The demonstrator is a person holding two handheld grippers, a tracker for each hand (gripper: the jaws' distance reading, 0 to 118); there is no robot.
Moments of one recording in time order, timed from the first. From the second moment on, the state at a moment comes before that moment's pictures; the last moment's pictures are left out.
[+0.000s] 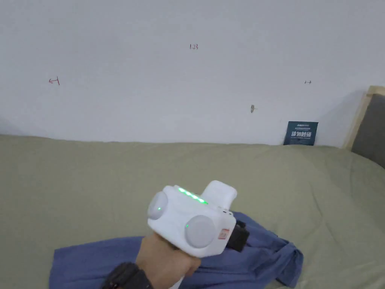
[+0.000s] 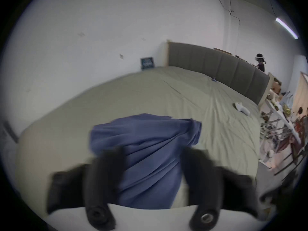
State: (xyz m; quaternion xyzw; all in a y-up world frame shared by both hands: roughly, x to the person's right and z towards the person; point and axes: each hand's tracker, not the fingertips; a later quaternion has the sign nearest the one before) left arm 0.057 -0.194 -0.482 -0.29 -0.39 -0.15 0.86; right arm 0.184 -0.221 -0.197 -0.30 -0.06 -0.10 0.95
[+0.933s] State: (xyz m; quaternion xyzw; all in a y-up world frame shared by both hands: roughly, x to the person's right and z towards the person) left arm -0.234 -0.223 -0.439 -0.34 -0.09 0.03 0.93; right arm 0.171 -0.205 -0.234 -0.27 -0.04 -0.06 0.96
